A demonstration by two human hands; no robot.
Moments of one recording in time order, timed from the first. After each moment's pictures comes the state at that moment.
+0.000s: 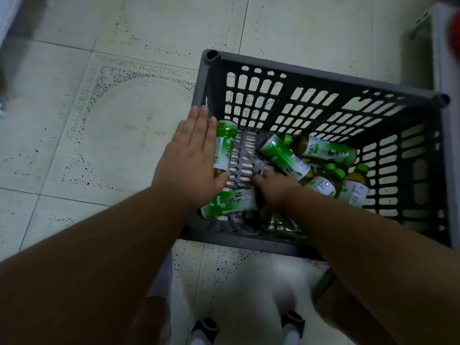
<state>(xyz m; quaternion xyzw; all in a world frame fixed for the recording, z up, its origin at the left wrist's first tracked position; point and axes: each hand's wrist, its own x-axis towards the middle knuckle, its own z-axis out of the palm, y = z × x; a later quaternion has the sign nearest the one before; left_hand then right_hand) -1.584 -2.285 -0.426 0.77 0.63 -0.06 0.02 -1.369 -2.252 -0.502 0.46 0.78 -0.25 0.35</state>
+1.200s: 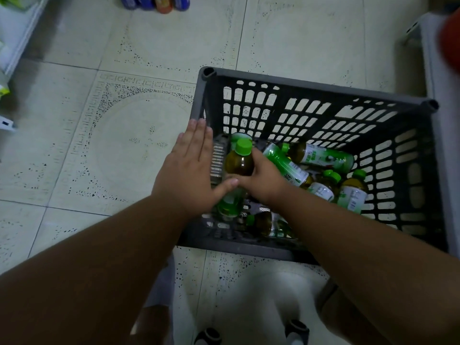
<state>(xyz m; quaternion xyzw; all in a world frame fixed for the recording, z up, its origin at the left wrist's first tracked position) -1.584 -2.286 -0.418 0.77 0.64 -0.03 0.09 -1.400 -2.249 -0.472 0.57 0.53 -0.60 -0.19</state>
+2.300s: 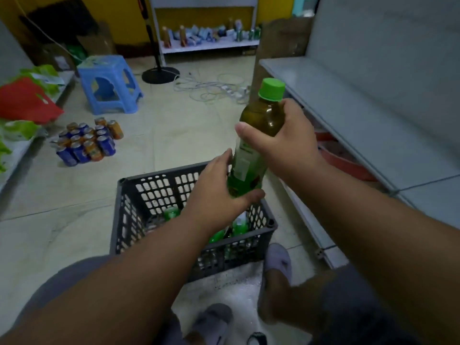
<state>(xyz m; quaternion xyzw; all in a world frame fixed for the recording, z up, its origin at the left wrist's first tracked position) -1.341 -2.416 -0.165 0.78 0.47 0.29 0.31 -1.196 -2.434 -0.091 0.65 0.52 -0.22 -0.51</state>
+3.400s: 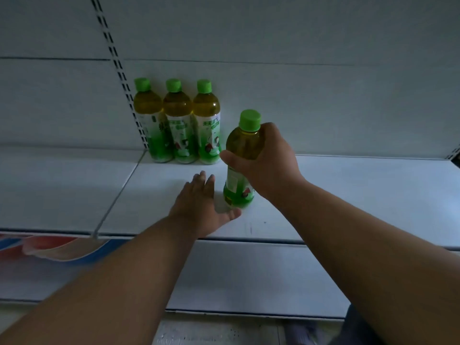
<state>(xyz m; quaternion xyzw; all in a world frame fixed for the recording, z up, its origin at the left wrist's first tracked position) -0.893 -2.611 -0.211 0.99 -0.06 -0.04 0.12 -0.901 -2.767 -0.109 0.88 0.02 0.09 -0.47</state>
